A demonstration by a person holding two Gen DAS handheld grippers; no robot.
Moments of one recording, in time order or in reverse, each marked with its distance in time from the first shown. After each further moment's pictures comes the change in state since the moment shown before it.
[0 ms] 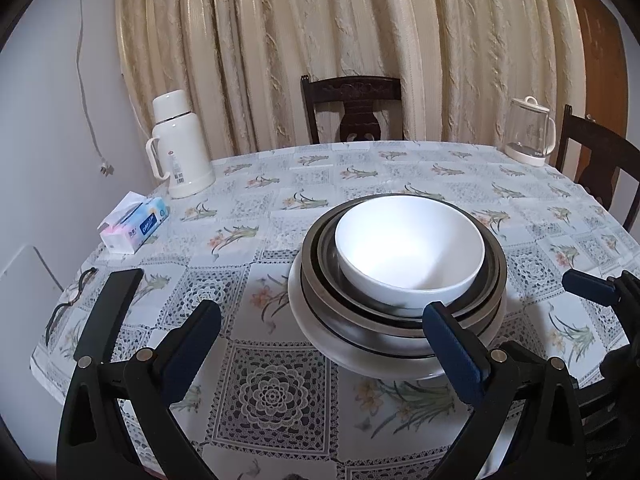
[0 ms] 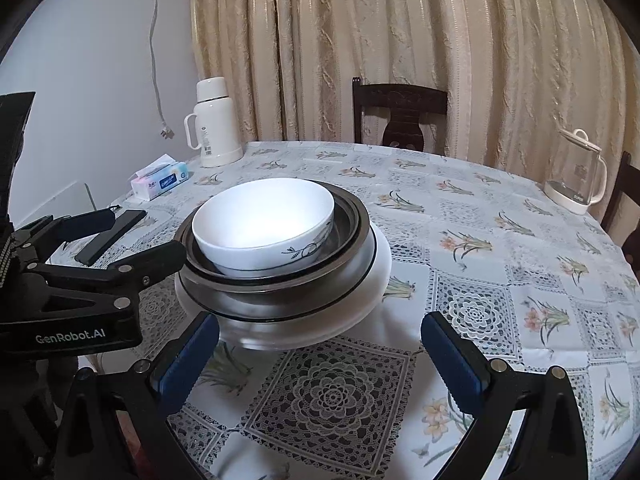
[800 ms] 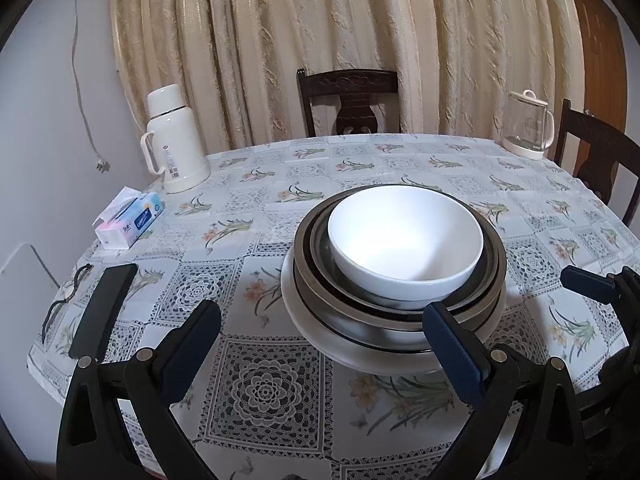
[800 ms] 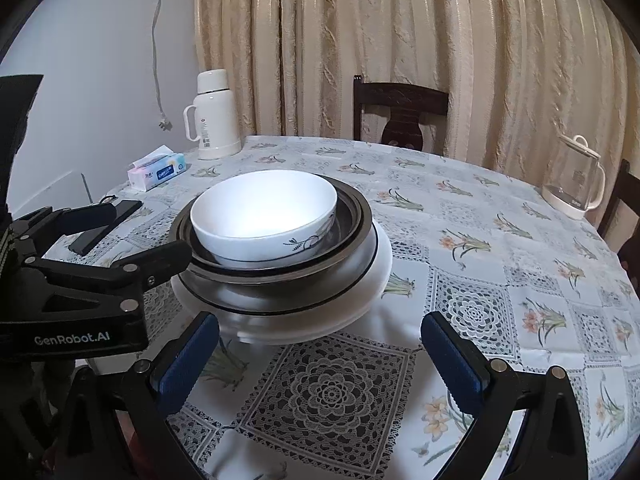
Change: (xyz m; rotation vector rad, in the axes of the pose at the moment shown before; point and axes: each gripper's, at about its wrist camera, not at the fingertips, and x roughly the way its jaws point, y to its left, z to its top) left arm 0.005 -0.008 -0.007 0.006 0.018 -0.002; right arm 0.002 0.005 -0.005 -0.031 0.006 -0.024
